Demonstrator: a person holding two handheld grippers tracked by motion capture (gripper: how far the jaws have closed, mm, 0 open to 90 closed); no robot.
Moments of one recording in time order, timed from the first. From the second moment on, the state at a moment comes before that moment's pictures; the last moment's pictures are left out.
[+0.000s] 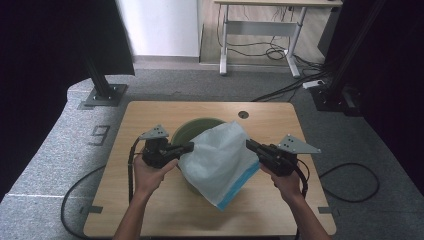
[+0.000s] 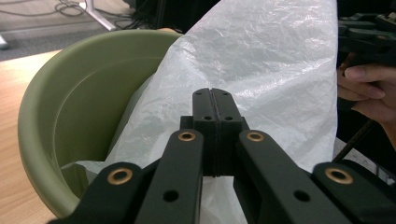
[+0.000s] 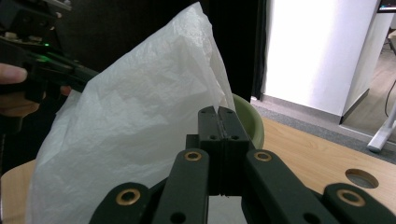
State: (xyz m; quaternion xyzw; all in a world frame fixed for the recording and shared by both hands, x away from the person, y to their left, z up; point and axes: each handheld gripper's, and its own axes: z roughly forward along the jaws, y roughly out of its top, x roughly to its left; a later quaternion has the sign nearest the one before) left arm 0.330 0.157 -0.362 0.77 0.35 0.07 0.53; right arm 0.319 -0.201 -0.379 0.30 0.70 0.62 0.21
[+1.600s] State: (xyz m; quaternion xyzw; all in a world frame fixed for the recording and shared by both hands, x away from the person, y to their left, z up) left arm 0.321 0.120 -0.372 0.79 0.34 0.11 0.50; right arm 0.285 -0.222 -0.387 0.31 0.70 0.60 0.25
